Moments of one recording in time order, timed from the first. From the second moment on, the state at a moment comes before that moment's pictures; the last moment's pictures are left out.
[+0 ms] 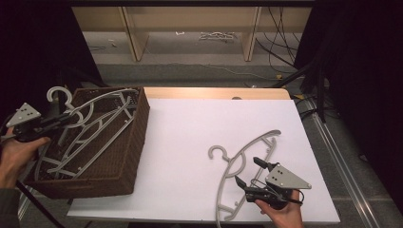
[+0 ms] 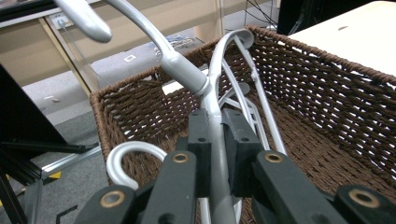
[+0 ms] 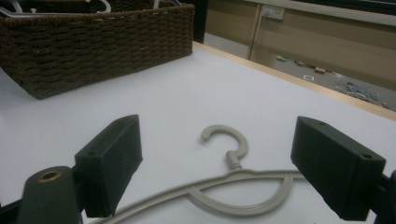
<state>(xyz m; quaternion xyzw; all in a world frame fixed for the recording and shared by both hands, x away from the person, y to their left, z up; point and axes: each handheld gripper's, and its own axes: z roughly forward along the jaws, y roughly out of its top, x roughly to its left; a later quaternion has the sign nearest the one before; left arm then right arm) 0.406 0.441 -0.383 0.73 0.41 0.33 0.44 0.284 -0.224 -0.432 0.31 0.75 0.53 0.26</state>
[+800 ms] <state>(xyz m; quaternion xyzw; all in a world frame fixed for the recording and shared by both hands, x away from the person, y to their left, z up) 0.425 0.417 -0.411 0.78 0.43 0.27 0.35 0.285 -0.224 -0.432 0.30 0.75 0.53 0.27</state>
